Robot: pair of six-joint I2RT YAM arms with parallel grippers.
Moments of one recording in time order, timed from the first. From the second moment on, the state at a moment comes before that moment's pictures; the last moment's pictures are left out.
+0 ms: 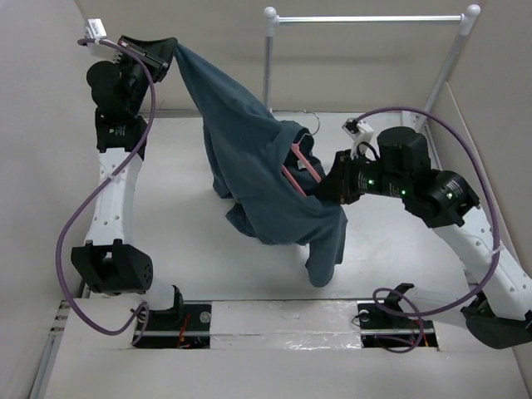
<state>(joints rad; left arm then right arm) 0.03 1.49 1.66 0.15 0.29 -1.00 0.67 1.14 1.55 -0.88 -0.32 0.48</state>
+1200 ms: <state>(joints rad) -0.38 1.50 1.84 -0.39 0.22 -0.61 0.62 1.23 1.81 -0.99 -0.10 0.46</state>
